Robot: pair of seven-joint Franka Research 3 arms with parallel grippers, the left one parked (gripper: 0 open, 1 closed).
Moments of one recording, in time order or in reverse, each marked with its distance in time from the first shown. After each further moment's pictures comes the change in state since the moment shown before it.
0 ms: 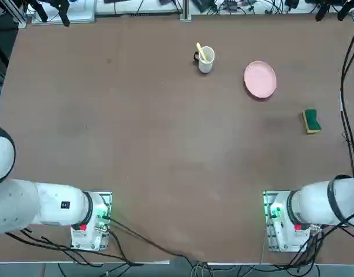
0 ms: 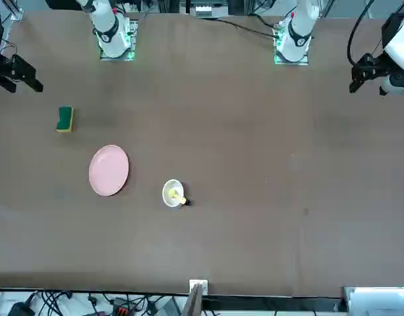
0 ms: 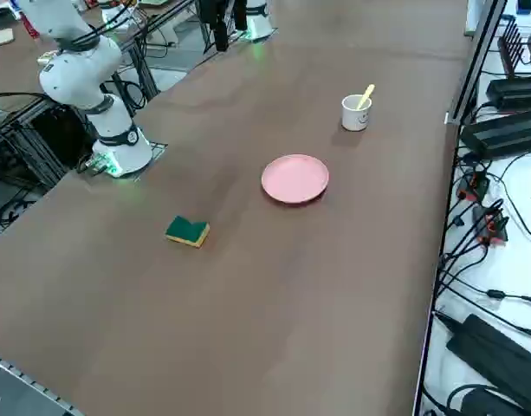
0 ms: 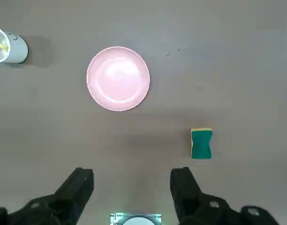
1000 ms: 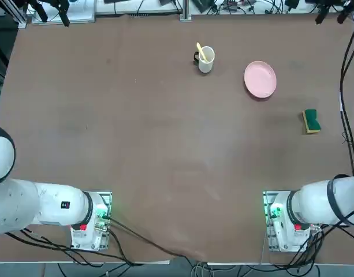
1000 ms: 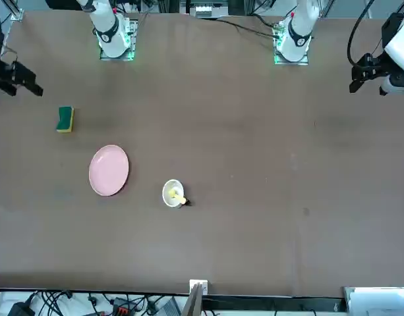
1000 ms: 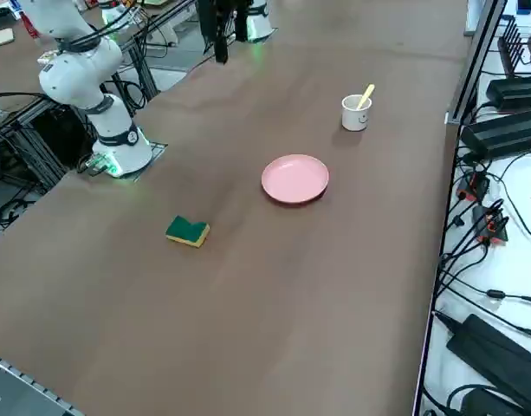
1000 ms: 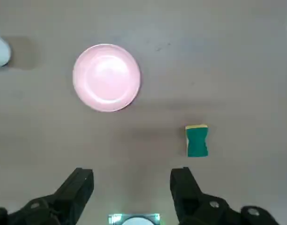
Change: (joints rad) arm -0.052 0.052 -0.007 -0.014 -0.005 0.032 -0.001
